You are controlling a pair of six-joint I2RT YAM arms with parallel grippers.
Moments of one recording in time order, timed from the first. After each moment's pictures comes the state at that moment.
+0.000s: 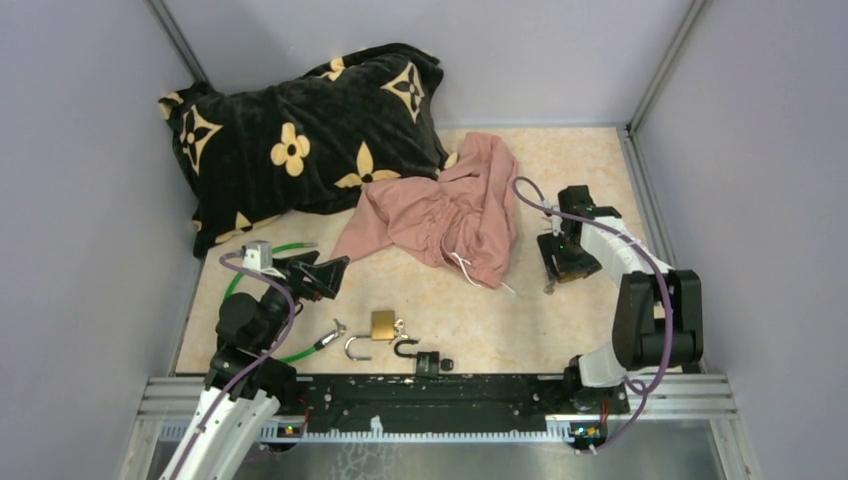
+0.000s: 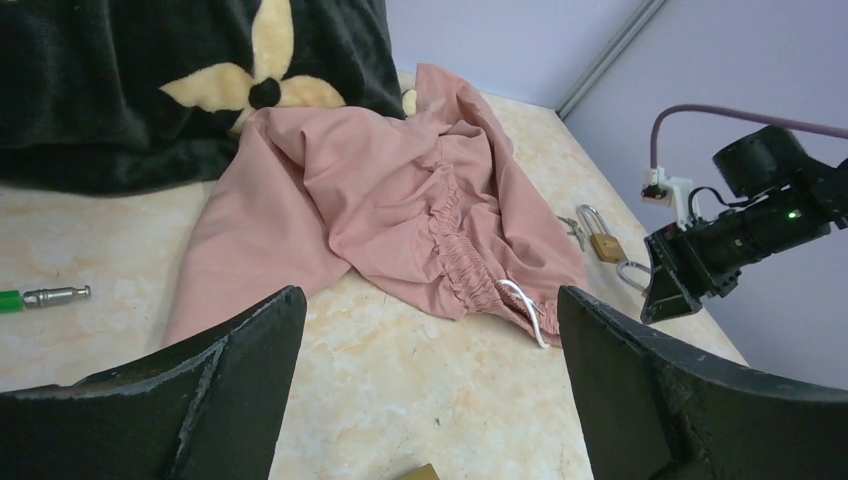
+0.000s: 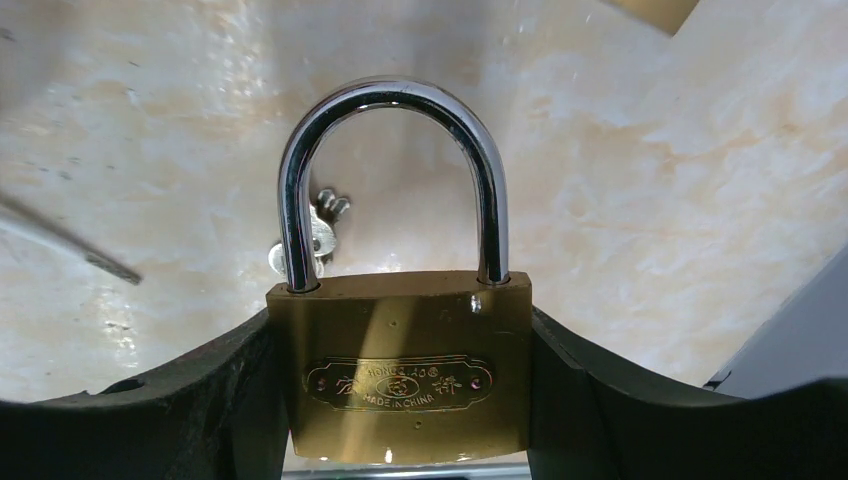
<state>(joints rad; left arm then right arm) -0.37 0.20 0.29 -0.02 0.06 -0.50 0.08 1.44 0.94 -0.78 0.11 -0.16</state>
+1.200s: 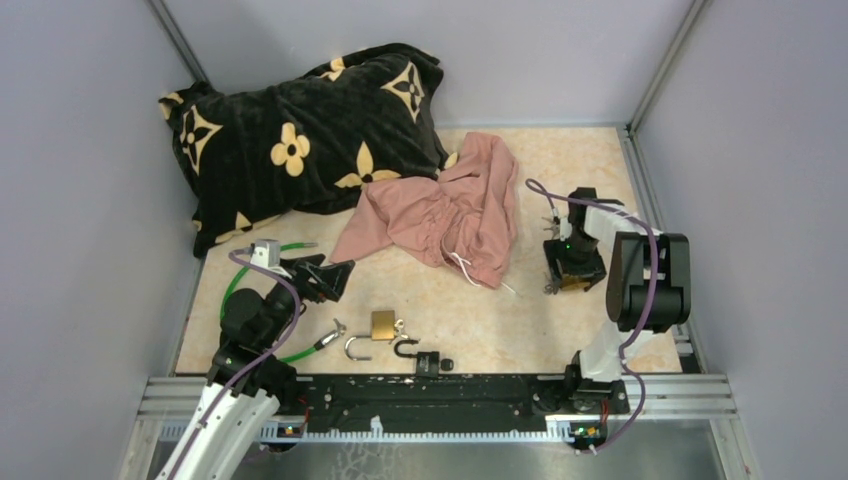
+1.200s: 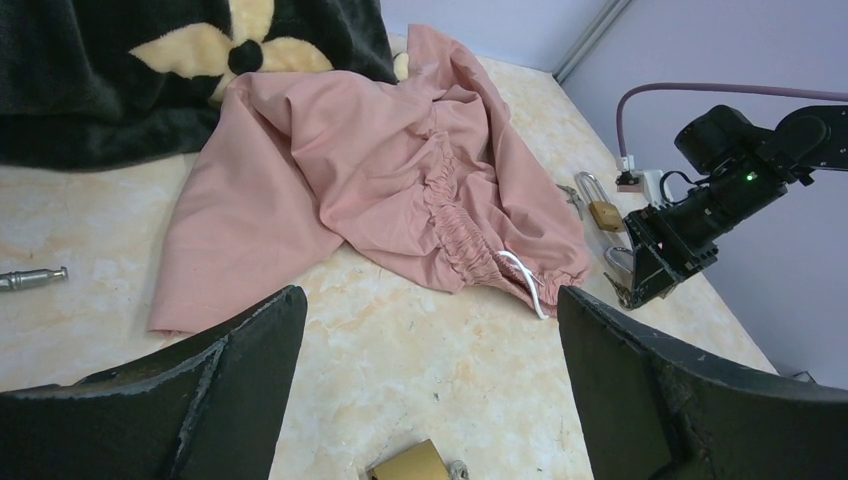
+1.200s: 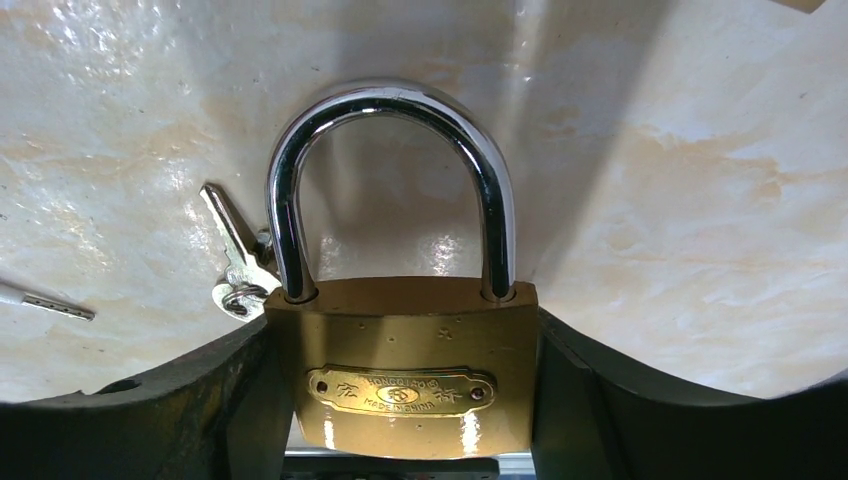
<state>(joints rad) -0.37 0.23 0.28 -0.02 0.11 -0.49 -0.05 1.70 1.01 -0.86 0.03 -0.15</state>
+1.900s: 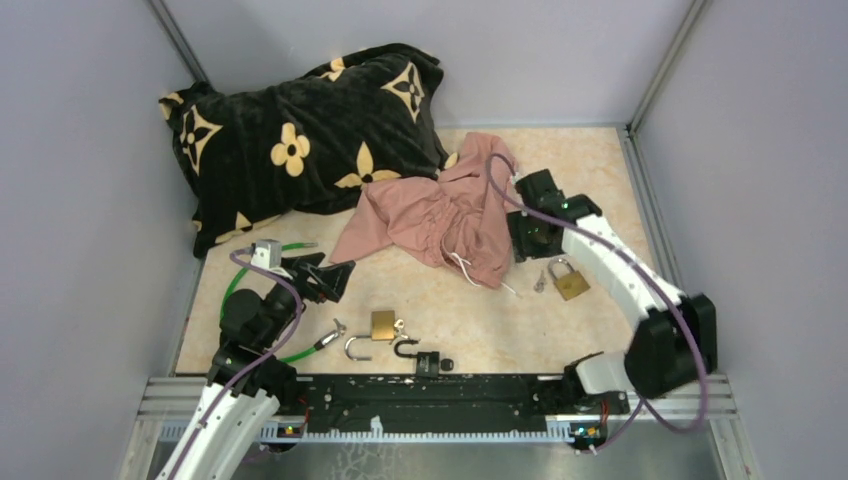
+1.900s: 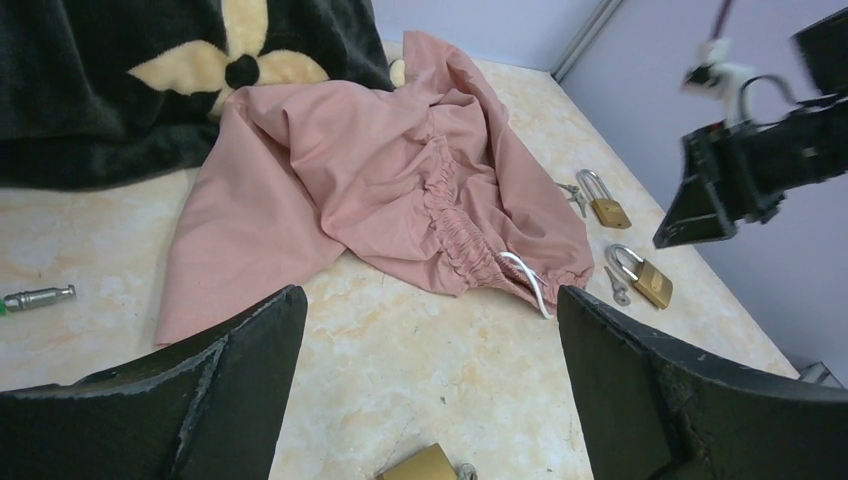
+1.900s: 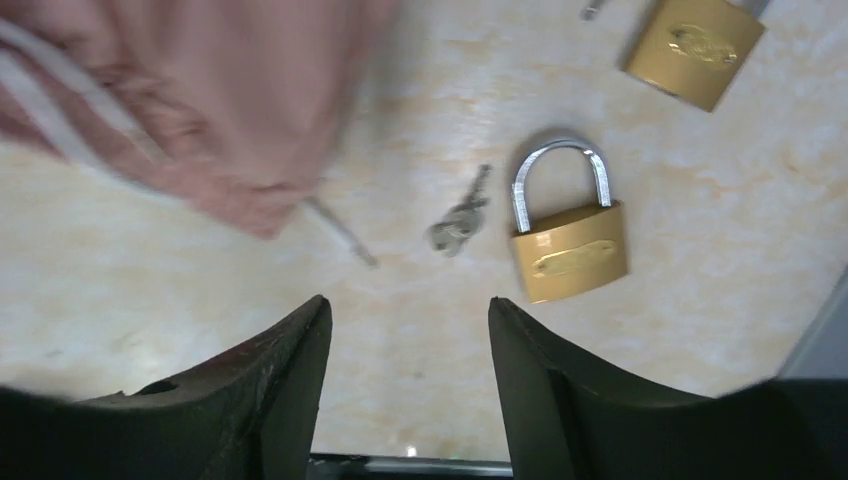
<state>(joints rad) -0.37 0.23 0.28 -0.01 0.12 -0.46 0.31 1.42 1.12 -0.92 0.15 0.09</state>
